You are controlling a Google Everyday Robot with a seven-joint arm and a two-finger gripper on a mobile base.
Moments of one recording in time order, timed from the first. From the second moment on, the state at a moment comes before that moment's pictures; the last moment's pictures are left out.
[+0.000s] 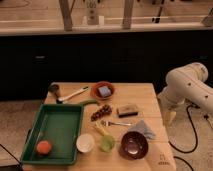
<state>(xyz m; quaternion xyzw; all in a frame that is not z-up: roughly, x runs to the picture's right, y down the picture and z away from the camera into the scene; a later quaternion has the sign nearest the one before) 0.292 0.111 0.681 -0.28 0.02 0.03 0.96</state>
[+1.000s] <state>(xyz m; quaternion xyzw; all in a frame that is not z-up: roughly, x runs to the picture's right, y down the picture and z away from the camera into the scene) 0.284 0.117 0.730 -0.27 0.01 -0.02 0.96</state>
